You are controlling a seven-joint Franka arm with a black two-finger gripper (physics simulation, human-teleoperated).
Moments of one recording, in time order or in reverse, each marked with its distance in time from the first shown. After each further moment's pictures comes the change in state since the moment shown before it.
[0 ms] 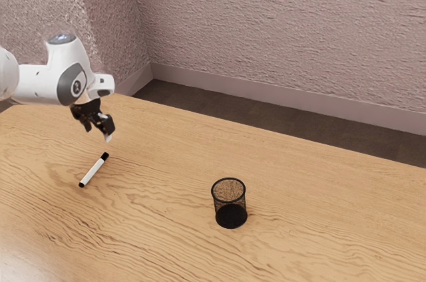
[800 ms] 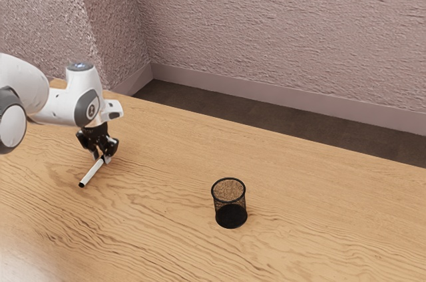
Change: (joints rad) arm 0.036 0.264 -0.002 0.134 -0.007 0.011 -0.186
